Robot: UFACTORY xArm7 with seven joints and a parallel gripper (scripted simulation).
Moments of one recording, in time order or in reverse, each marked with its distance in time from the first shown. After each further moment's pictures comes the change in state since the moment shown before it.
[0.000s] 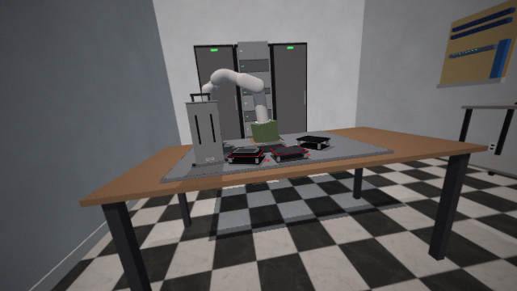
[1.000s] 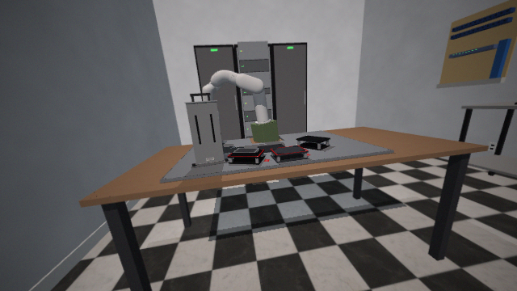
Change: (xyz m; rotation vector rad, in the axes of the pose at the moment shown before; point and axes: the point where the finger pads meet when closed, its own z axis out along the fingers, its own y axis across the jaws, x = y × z) arm 0.000 0.000 -0.029 -0.001 -0.001 0.000
